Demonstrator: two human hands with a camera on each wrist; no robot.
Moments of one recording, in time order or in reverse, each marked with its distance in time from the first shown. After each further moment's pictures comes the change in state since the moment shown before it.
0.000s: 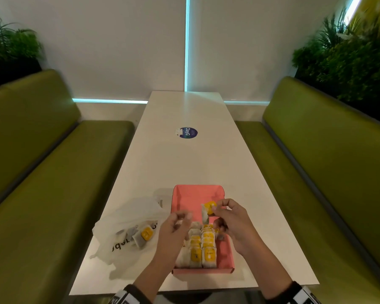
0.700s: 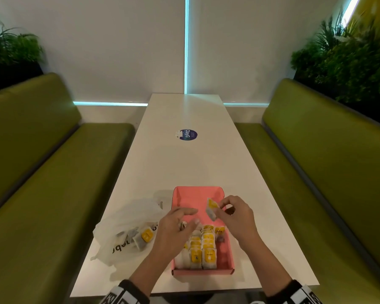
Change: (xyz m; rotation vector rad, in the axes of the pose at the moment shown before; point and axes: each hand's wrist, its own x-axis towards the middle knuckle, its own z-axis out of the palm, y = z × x) left_hand 0.012 0.005 -0.012 0.425 -0.123 0.349; right_hand 0.002 -0.003 -0.009 -0.494 0.136 -0.442
